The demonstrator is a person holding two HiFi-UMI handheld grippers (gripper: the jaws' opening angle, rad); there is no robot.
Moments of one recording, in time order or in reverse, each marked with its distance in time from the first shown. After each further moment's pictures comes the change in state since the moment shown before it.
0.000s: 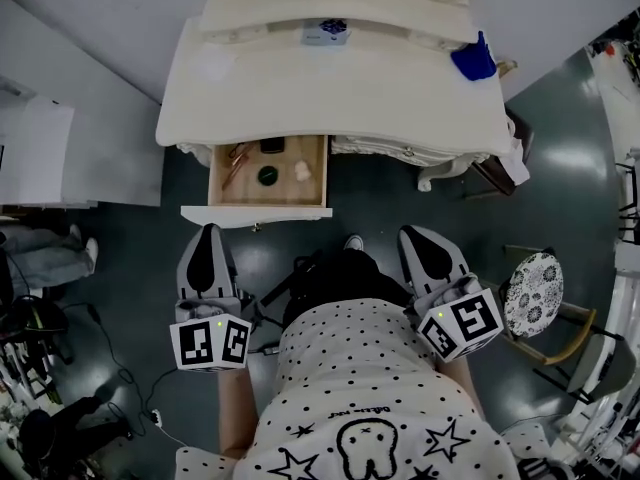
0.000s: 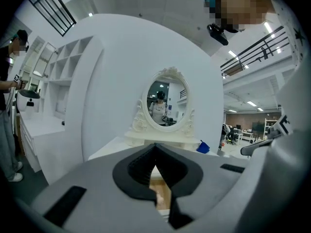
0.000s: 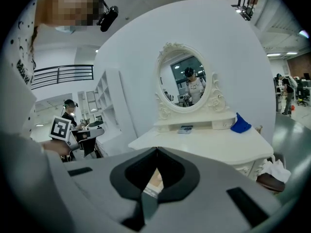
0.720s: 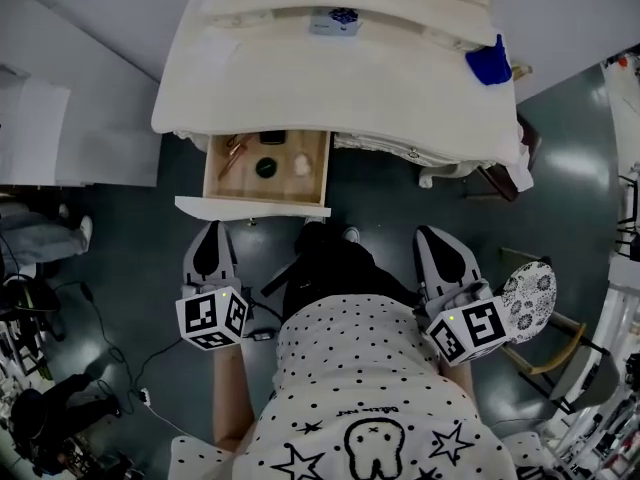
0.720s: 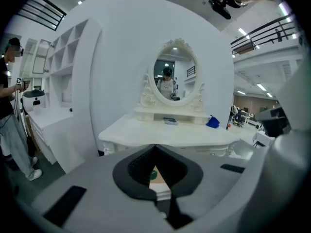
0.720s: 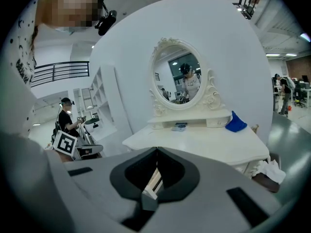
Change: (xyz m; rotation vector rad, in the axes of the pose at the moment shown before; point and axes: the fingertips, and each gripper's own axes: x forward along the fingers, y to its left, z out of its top) left arm 0.028 0.029 -0.087 0.049 0.257 0.090; right arm 0.008 -0.040 0.005 0.008 0.045 -0.034
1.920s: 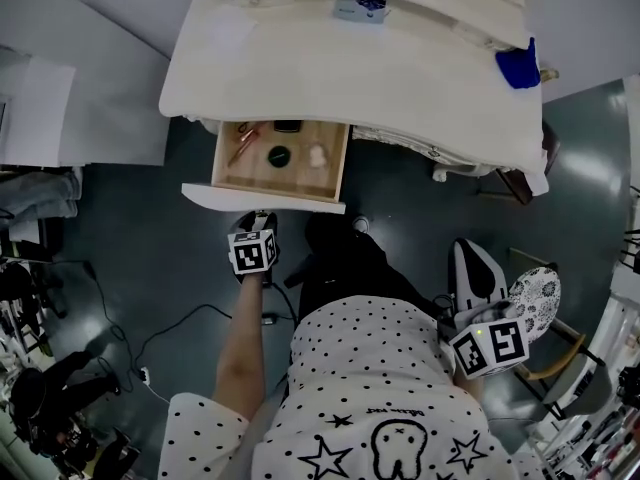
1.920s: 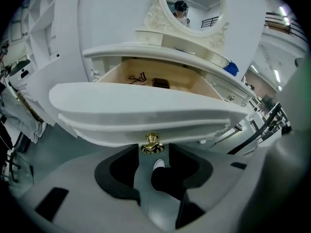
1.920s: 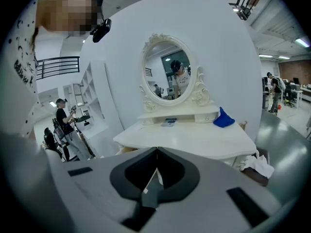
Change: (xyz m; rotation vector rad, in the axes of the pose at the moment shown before) left arm 0.105 0.020 -0.244 -0.062 0.625 -0.036; right arm -0.006 -0.032 -0.013 0.033 0.054 -0.099
